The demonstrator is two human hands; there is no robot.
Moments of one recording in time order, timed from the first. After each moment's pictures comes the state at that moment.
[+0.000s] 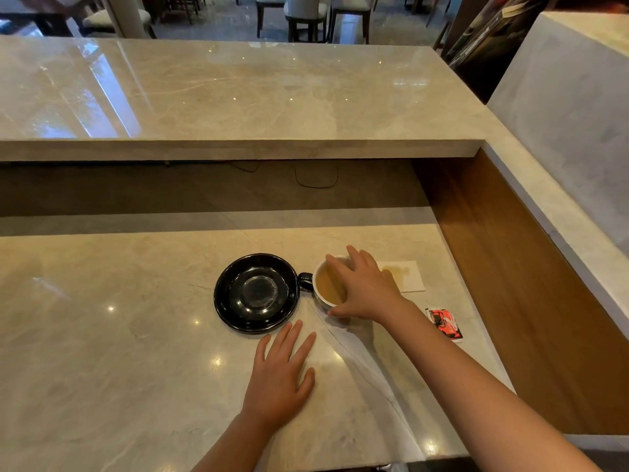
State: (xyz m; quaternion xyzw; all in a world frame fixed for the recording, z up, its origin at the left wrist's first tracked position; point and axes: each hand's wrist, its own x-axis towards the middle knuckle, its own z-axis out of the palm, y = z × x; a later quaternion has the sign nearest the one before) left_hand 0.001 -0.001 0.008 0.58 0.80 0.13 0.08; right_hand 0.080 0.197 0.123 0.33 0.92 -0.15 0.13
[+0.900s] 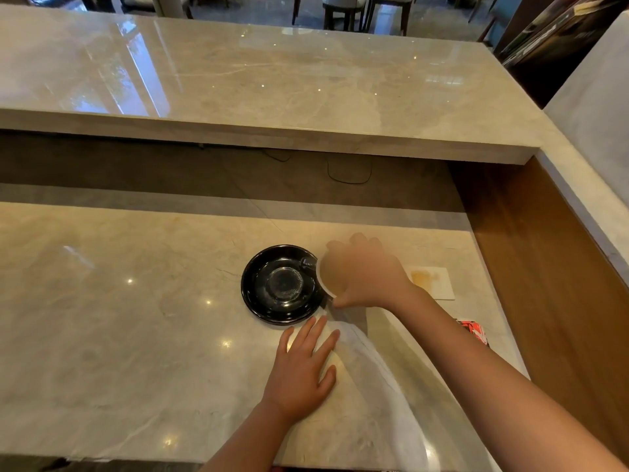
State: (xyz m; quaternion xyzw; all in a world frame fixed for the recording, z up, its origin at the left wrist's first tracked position) left_hand -0.001 -0.003 0.008 0.58 0.79 0.15 0.08; right_hand 0.035 0.183 0.149 0.26 0.96 -0.12 0.07
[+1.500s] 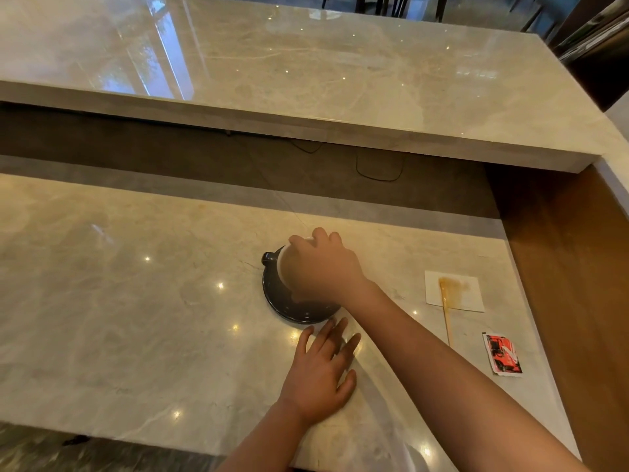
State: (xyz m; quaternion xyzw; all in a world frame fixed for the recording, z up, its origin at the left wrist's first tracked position) left_hand -0.003 -0.003 0.007 0.59 0.78 0.17 0.06; right_hand -0.046 0.138 0.130 0.20 0.97 -0.16 0.07
